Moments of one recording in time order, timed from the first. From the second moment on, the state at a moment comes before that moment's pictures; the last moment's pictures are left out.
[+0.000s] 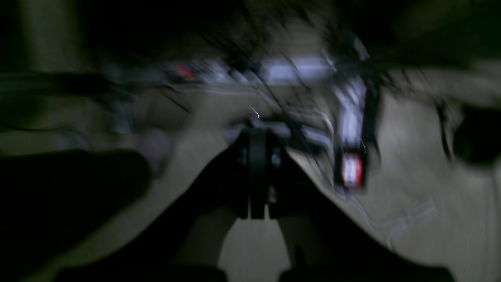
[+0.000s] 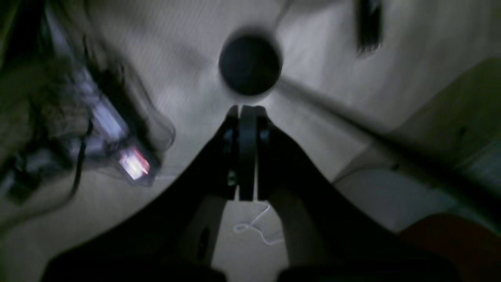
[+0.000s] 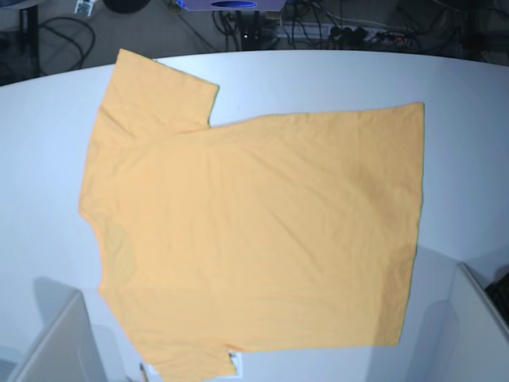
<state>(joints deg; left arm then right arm) 62.7 -9.3 -8.1 83.4 -8.1 0.7 -5.9 -43.9 -2.0 29.1 76.6 -1.2 0.8 -16.8</state>
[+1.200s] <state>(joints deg) 62.1 -12.1 -19.7 110.9 -35.7 -2.4 -5.3 -15.7 0.0 49.8 97.8 39.9 16.0 -67.4</state>
